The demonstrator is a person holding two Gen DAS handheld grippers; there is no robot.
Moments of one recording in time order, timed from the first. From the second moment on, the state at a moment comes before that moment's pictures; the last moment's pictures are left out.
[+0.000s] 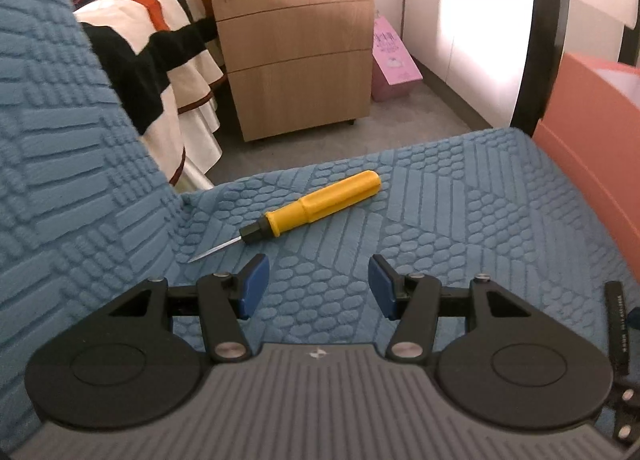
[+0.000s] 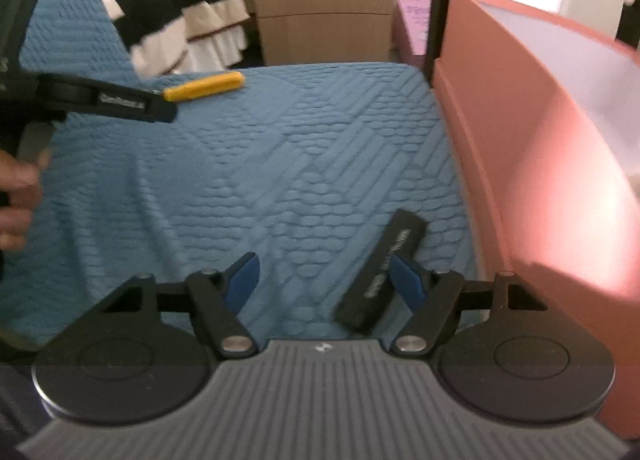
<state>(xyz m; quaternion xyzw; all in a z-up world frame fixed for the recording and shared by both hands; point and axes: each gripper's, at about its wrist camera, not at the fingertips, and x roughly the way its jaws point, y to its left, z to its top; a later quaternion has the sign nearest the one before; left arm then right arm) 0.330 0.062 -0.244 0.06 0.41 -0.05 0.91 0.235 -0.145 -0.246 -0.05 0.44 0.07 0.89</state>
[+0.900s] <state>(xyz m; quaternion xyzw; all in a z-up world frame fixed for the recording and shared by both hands) 0.382 0.089 -0.264 0.06 0.41 -0.07 0.91 0.247 -0.166 -0.247 -0.01 0.44 0.06 0.89</state>
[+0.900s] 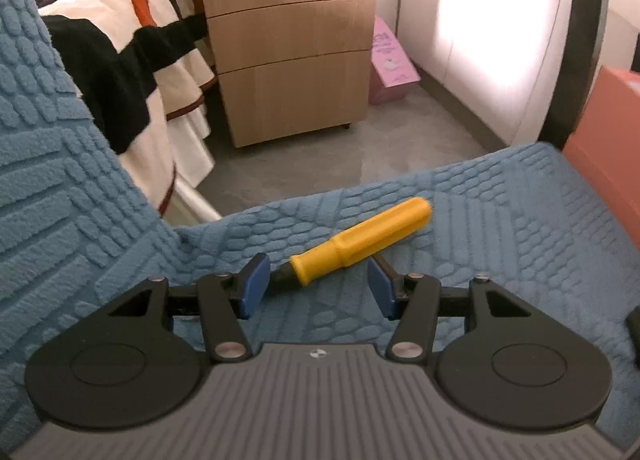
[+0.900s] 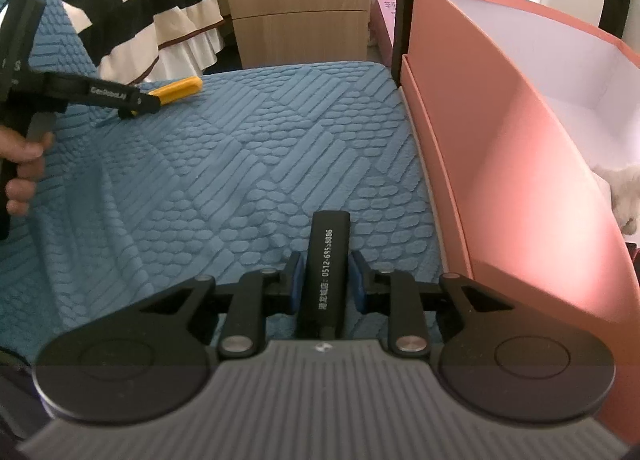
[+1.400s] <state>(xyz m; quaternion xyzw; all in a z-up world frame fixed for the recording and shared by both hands) 0.362 0.088 -0.256 0.06 0.45 -0.12 0.88 0.248 -0.173 -0.246 -0.02 0.45 0.10 0.89</state>
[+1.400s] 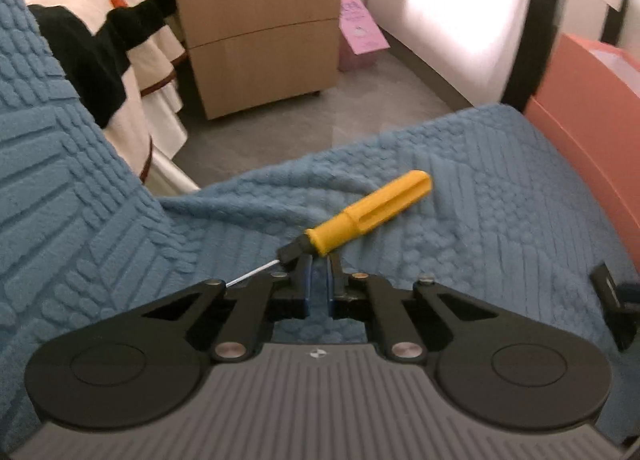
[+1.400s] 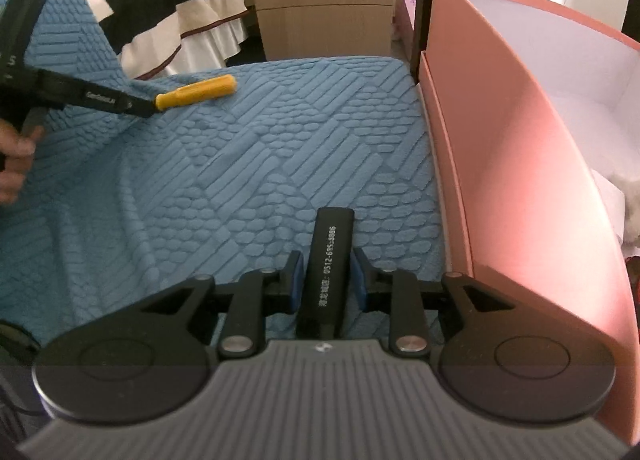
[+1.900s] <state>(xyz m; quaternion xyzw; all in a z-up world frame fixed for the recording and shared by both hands) 0.373 0.083 -0.252 0.04 0.40 -0.15 0.90 0.246 -0.171 -0.247 -0.03 0.45 0.10 0.89</state>
